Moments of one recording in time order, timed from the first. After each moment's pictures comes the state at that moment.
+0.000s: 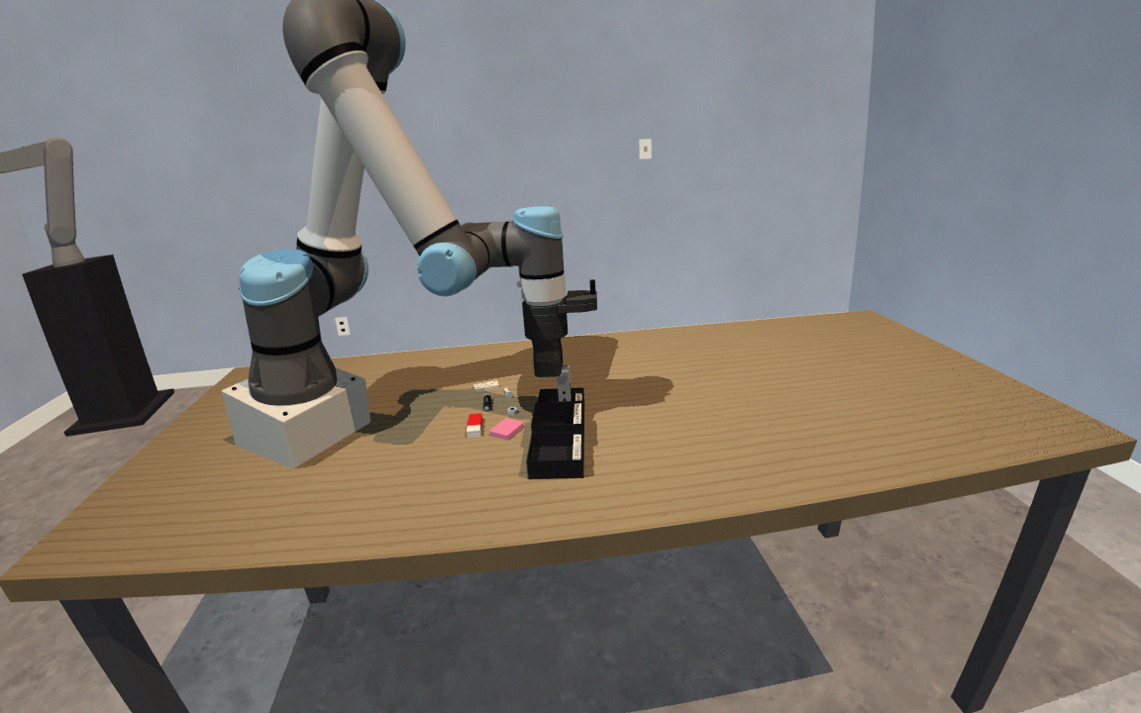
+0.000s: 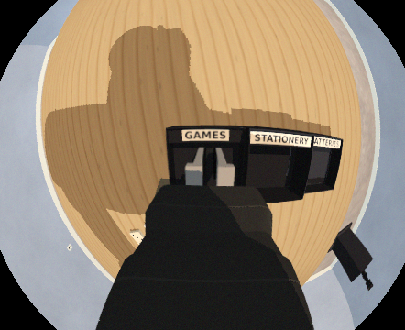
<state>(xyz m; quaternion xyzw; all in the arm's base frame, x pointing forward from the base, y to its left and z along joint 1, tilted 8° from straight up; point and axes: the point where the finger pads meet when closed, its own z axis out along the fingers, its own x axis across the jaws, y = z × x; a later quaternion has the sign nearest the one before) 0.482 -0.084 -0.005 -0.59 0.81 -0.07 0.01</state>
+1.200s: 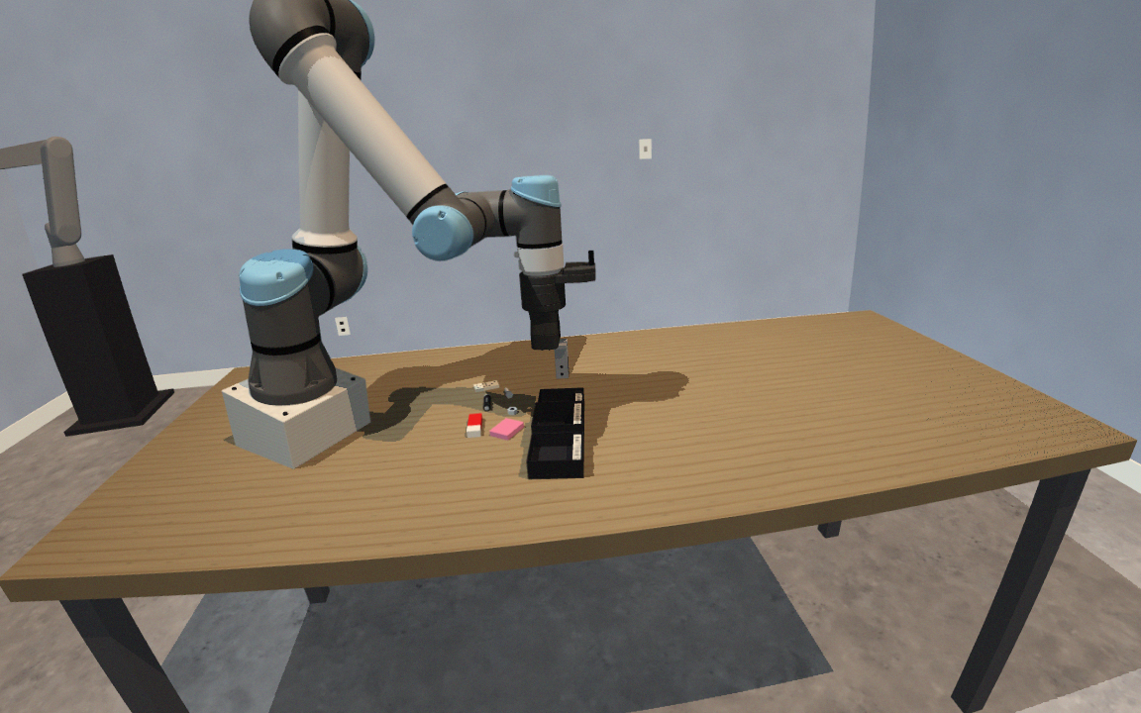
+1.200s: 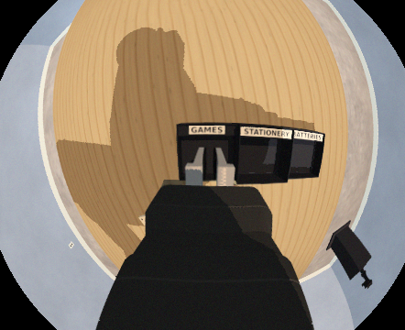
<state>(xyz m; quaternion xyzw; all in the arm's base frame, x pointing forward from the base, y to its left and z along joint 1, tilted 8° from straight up) 0.475 -0.079 0.044 -0.59 0.81 -0.06 0.01</state>
